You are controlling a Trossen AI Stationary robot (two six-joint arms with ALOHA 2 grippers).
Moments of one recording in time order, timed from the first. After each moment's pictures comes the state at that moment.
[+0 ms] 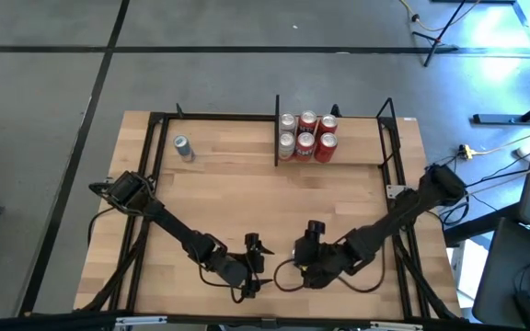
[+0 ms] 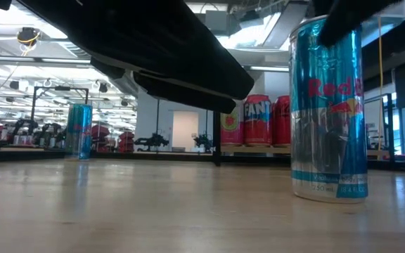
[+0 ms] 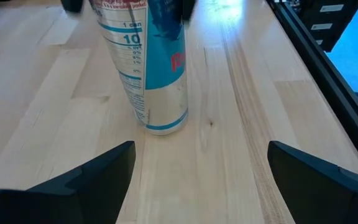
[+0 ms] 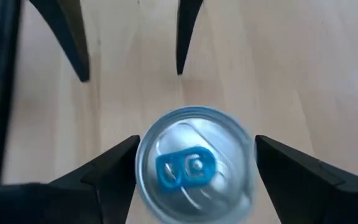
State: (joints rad) left arm -0.57 1.97 1.09 0.28 -0.51 -0.28; right arm 0.63 1.72 1.27 -0.62 0.42 0.59
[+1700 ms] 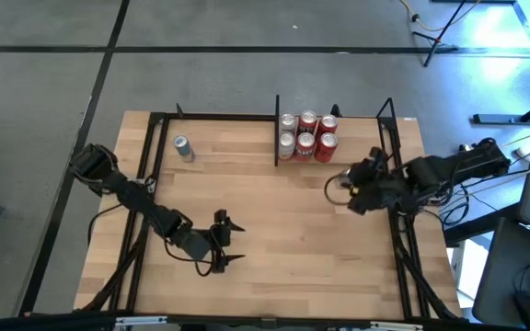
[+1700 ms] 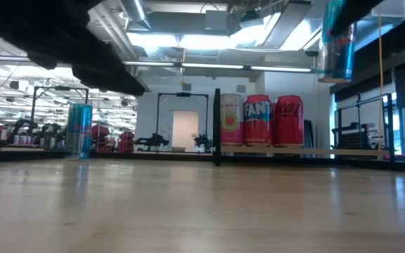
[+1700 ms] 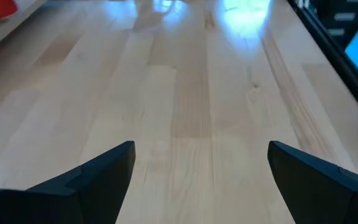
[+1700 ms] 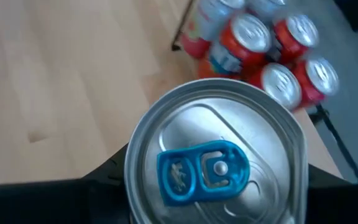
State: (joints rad) left arm -0.58 1.55 0.66 0.30 -0.56 -0.35; right arm 0.37 1.13 1.22 -1.27 0.61 0.54
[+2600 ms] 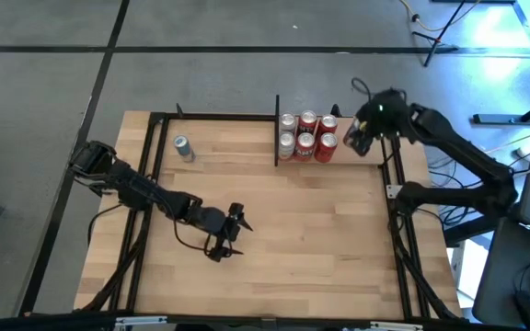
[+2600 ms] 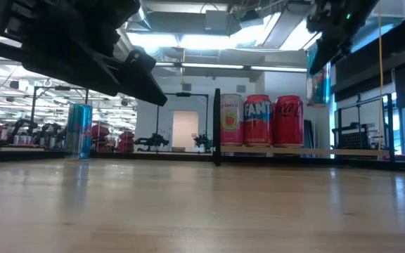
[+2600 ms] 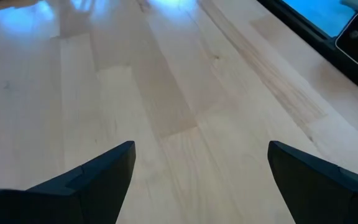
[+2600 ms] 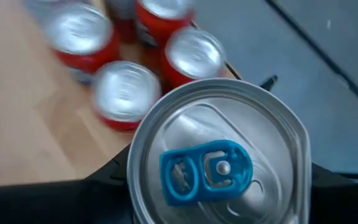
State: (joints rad) left arm -0.34 1.52 0.66 0.26 -0.05 0.06; right arm -0.69 1.03 1.12 -0.98 0.06 -0.14
